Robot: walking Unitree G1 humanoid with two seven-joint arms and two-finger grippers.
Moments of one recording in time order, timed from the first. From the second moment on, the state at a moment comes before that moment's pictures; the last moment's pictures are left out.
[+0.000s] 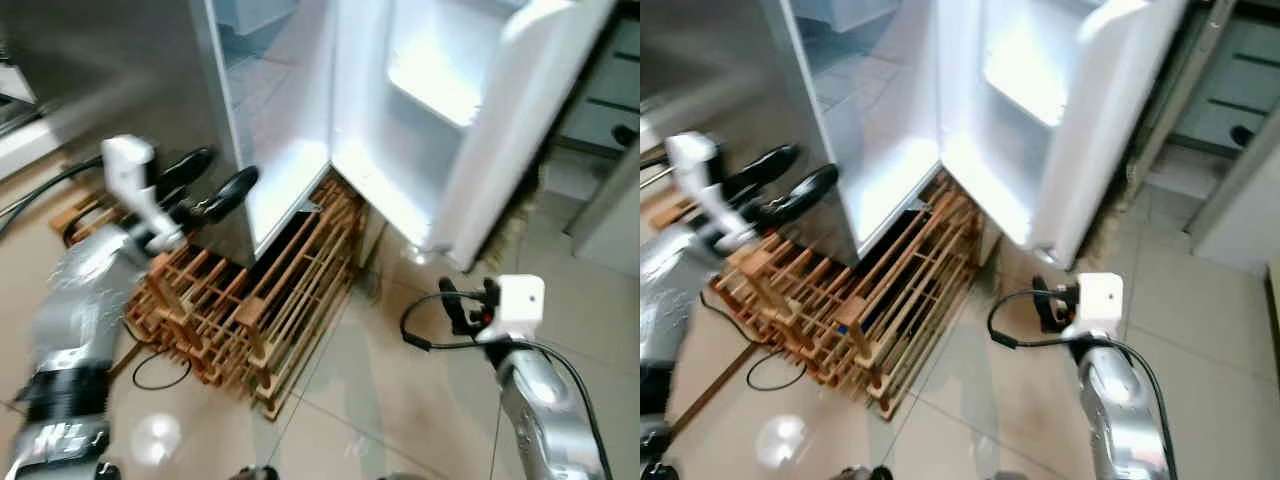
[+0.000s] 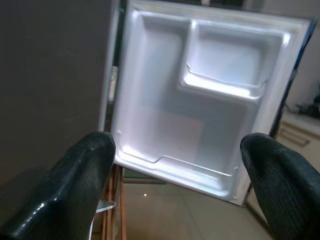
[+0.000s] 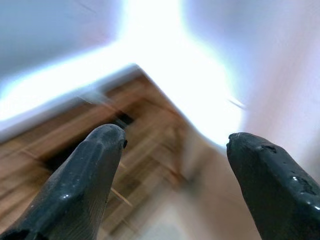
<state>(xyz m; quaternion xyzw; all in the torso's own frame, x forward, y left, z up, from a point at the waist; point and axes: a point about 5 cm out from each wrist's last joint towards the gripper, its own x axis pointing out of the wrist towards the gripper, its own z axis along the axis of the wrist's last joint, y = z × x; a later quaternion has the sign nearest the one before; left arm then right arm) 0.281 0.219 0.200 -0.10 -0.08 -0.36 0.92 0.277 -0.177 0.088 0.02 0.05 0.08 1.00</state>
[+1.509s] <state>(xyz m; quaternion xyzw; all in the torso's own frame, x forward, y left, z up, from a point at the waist) 0.303 0.174 0.143 0.04 -0.02 0.06 1.00 0.314 -0.116 0.091 0.08 0.01 0.13 0.99</state>
